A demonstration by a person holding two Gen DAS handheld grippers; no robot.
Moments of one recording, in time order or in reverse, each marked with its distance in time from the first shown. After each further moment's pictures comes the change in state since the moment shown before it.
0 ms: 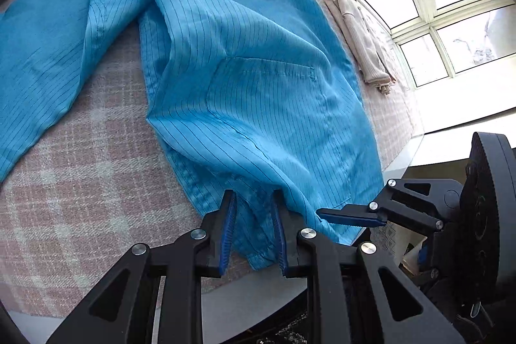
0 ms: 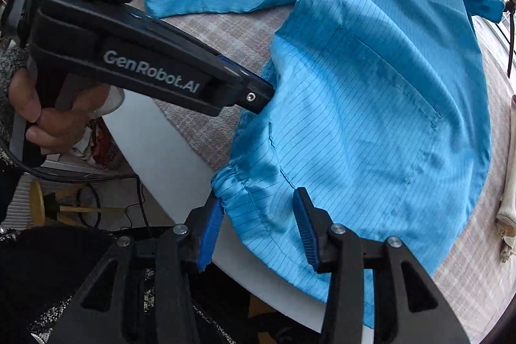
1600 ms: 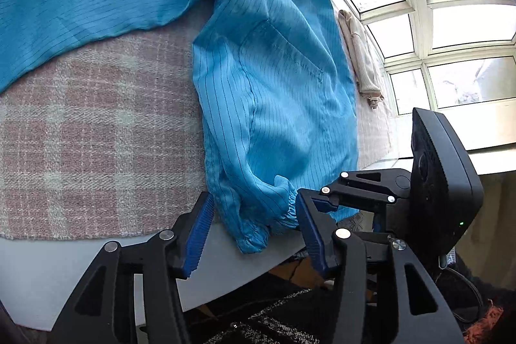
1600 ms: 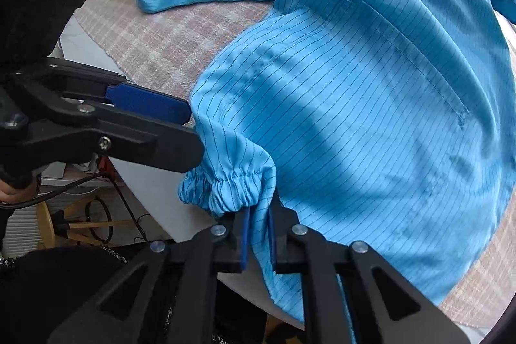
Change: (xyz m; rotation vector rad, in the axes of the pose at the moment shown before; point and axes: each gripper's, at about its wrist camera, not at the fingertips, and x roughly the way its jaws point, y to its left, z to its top) left arm -0.009 0.041 -0.052 -0.179 -0.015 -0.140; right arm 0.043 0.040 0.021 0.043 0.019 0.048
